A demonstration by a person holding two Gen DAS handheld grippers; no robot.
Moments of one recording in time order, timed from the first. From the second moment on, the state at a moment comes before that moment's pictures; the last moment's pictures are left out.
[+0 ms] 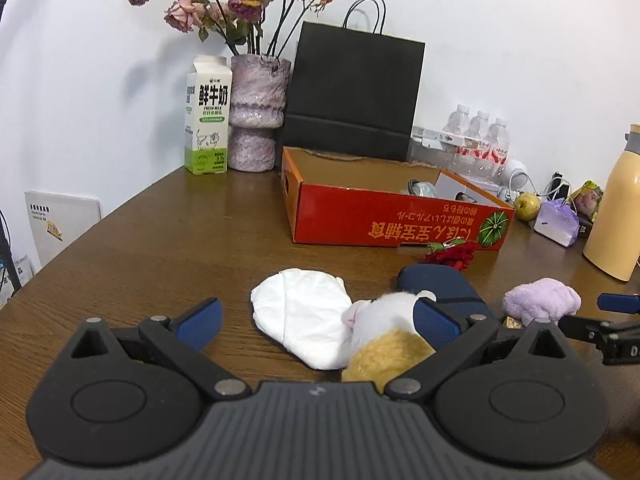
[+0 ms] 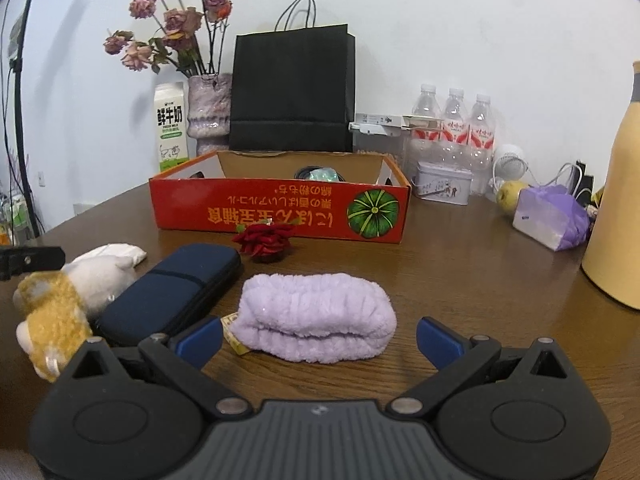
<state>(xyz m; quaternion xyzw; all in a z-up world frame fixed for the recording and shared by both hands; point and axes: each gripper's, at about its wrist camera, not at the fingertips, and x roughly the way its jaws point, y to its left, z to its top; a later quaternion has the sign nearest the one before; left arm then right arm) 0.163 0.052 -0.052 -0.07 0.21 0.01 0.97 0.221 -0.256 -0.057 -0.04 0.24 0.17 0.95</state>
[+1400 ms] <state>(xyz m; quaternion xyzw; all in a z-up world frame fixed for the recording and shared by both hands) 0.163 0.049 -0.055 -0.06 0.22 0.00 0.97 0.215 -0.252 -0.050 -0.03 0.18 0.17 0.97</state>
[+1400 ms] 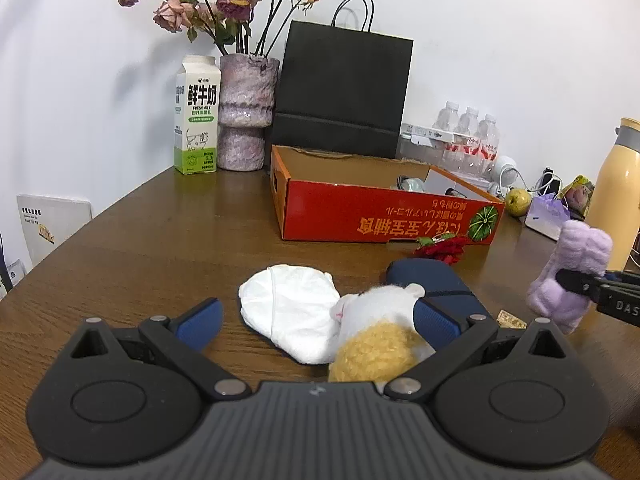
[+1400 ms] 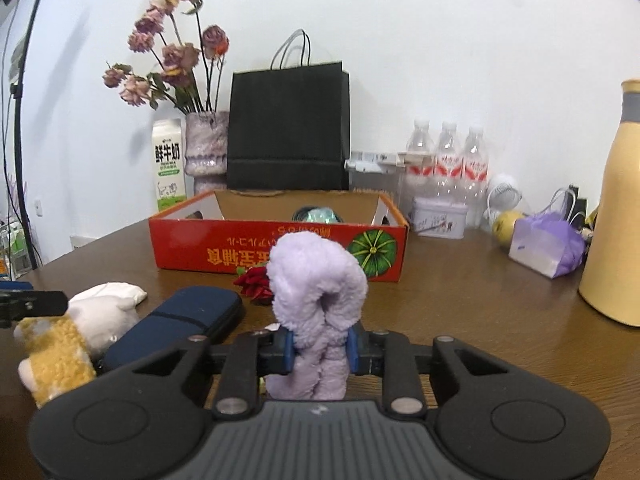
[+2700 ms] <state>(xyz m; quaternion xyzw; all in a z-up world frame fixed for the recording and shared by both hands) 0.159 -0.018 -0.062 0.06 0.30 -0.07 0.95 0.190 -0.263 -0.041 -0.02 0.13 0.20 0.97</state>
